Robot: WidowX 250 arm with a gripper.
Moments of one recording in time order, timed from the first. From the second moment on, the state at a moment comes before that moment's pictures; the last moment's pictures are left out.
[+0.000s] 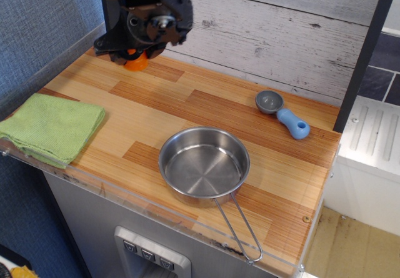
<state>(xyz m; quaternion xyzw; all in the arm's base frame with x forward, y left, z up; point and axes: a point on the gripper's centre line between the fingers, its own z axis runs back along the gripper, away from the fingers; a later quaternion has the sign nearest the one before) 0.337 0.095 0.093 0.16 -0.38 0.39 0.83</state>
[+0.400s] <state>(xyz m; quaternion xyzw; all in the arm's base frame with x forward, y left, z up) 0.294 0.036 0.093 0.15 -0.37 0.34 0.85</state>
